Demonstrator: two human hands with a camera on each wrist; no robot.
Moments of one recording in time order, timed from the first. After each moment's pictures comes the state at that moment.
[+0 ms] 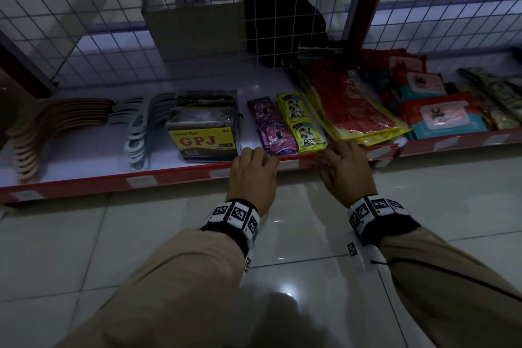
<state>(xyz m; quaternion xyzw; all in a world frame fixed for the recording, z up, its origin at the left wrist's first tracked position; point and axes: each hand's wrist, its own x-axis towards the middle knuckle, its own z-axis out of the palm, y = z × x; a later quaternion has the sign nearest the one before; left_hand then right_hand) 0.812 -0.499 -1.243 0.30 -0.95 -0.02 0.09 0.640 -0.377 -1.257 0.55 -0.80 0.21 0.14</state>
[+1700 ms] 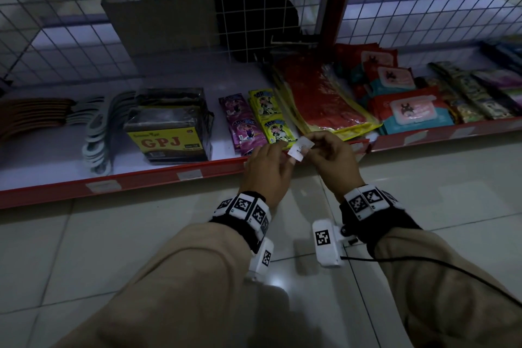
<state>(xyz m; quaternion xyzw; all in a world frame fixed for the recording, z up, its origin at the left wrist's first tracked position) 0.743 -0.464 -1.246 0.29 -0.89 -0.29 0.17 0.621 -0.370 -1.245 0.33 -0.70 0.61 -0.19</state>
